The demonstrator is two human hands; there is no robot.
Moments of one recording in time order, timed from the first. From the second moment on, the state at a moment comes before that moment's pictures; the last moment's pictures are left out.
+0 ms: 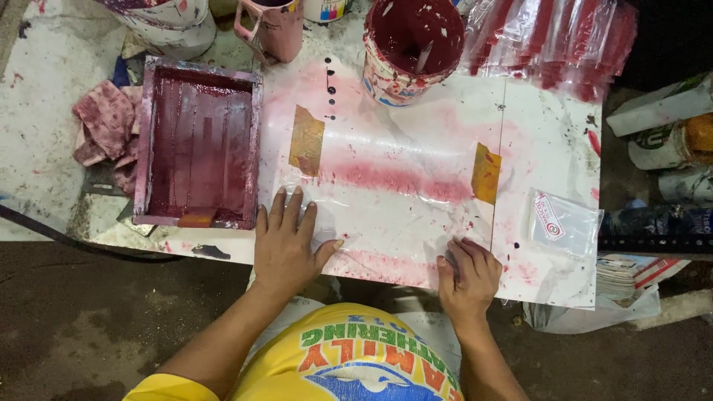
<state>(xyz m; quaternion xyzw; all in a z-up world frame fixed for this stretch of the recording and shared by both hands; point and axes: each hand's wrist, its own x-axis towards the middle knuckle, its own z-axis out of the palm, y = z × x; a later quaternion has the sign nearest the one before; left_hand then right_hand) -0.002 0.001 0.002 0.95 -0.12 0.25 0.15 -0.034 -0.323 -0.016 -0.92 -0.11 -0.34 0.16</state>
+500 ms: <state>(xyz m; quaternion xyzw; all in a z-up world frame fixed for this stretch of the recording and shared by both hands) 0.000 0.002 0.006 0.95 -0.13 0.25 0.12 -0.034 -0.318 -0.008 -0.92 -0.10 -0.33 0.17</state>
